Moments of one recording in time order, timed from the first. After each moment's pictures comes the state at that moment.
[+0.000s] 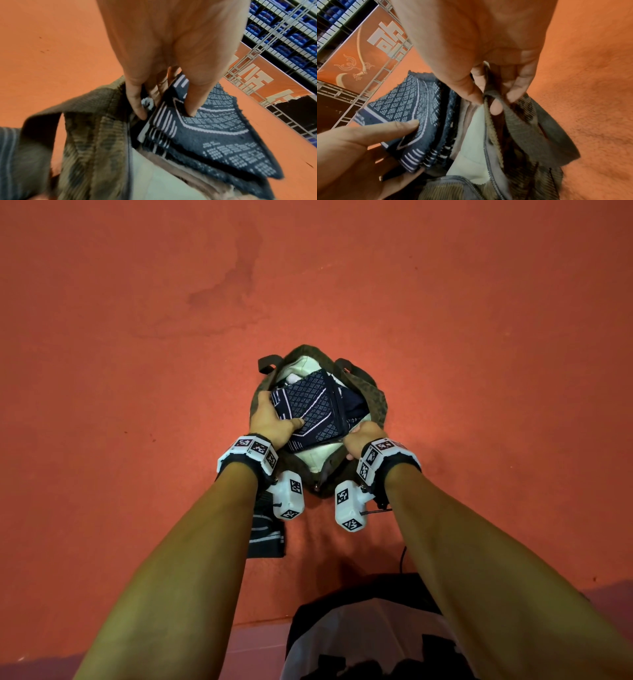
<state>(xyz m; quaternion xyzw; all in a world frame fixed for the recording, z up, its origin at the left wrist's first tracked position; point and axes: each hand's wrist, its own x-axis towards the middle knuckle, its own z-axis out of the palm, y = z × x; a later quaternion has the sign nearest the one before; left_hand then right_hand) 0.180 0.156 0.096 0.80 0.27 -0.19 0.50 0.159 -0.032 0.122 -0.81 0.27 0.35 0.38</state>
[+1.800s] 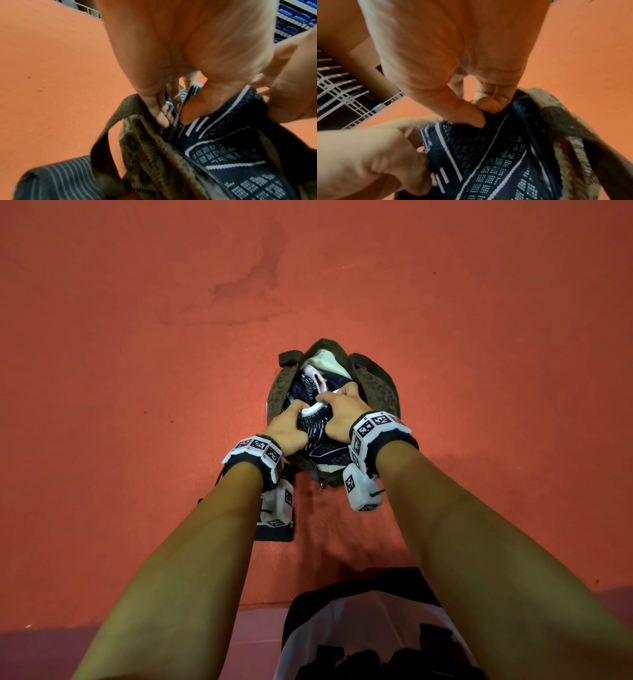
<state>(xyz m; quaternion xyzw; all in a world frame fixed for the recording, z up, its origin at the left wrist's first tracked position) 0.137 0.170 0.127 0.85 0.10 -0.31 0.41 0.165 0.016 0.159 -0.91 -0.06 0.32 0.25</state>
